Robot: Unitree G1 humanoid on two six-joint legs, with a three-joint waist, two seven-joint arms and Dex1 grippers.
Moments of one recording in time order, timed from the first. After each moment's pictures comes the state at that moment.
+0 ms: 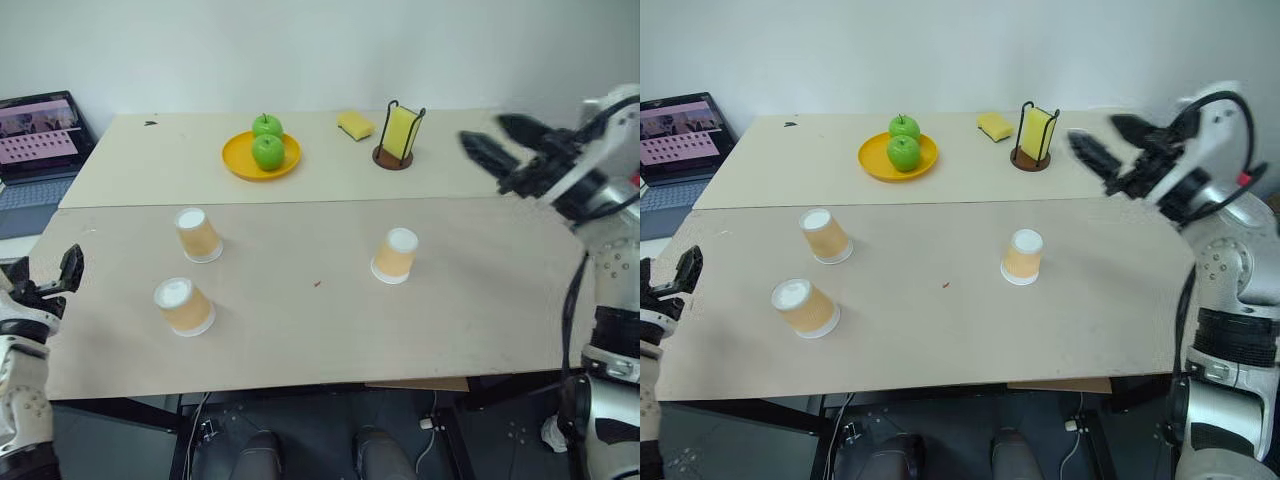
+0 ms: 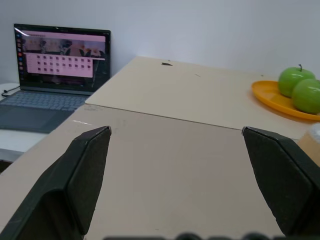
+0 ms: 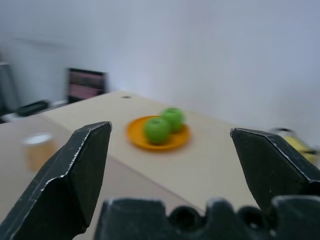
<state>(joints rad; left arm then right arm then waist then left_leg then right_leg) 0.02 0.63 0.69 -0.05 -0.71 0.30 -0.40 -0.74 -0.68 -0.19 -0.16 0.78 0.66 0.86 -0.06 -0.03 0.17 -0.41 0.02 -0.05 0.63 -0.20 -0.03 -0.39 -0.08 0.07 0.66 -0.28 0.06</state>
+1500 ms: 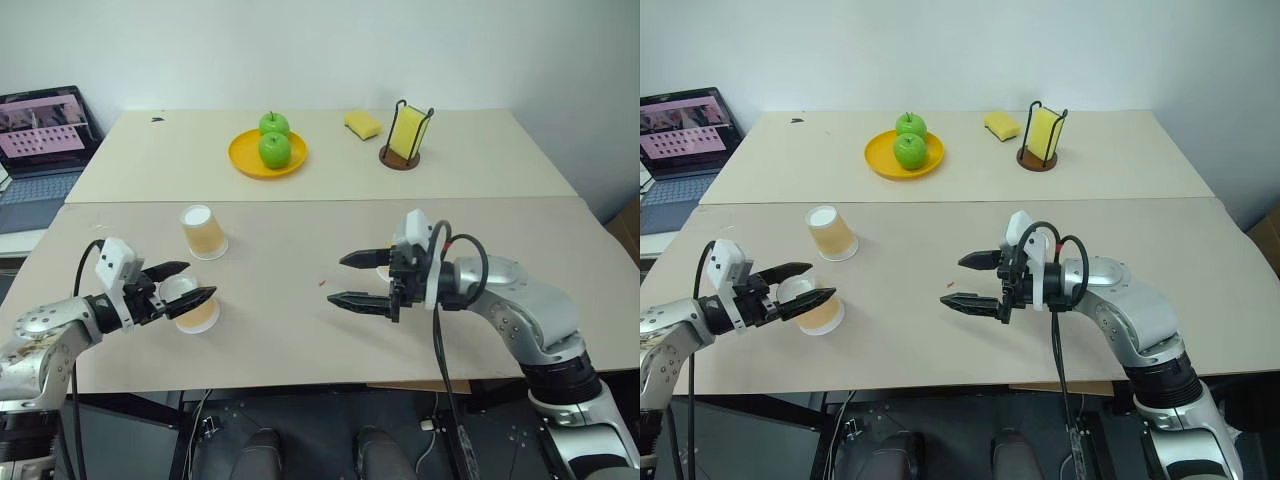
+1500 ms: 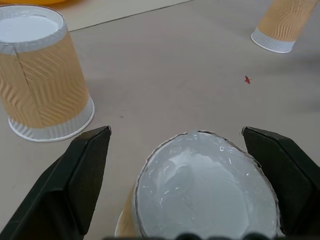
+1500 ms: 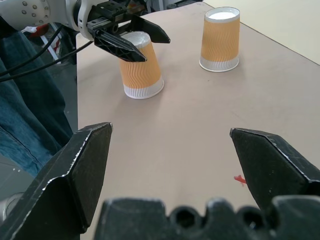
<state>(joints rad) -0.14 0.82 0.28 -0.02 -0.57 0.46 -0.96 -0.53 -0.59 0.14 -0.32 0.60 0.72 0.93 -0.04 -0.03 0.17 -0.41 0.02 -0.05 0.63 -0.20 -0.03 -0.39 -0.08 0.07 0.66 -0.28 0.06</state>
